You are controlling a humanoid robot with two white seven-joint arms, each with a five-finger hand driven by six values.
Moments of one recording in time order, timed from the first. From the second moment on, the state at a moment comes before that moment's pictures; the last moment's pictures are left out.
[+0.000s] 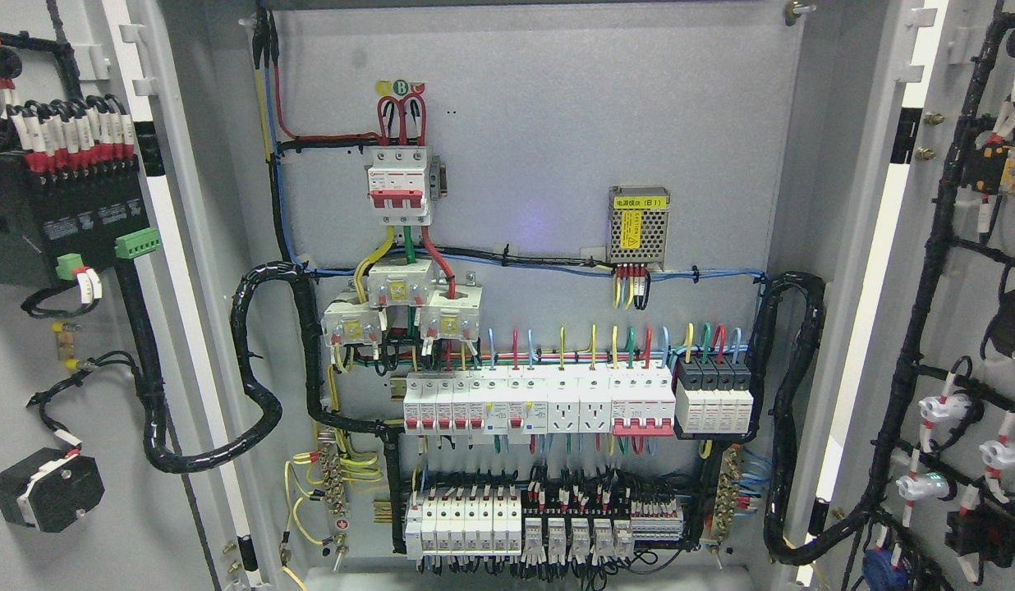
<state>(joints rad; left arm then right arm) 0.57 0.81 0.14 -1.83 0.99 -0.77 -0.27 0.45 -0.59 -0.06 -1.87 -0.71 -0.79 0.24</state>
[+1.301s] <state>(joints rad) 0.54 0.86 0.24 -1.69 1.21 -0.77 -0.26 0.44 -0.56 -0.13 -1.86 -0.73 -0.79 0.24</state>
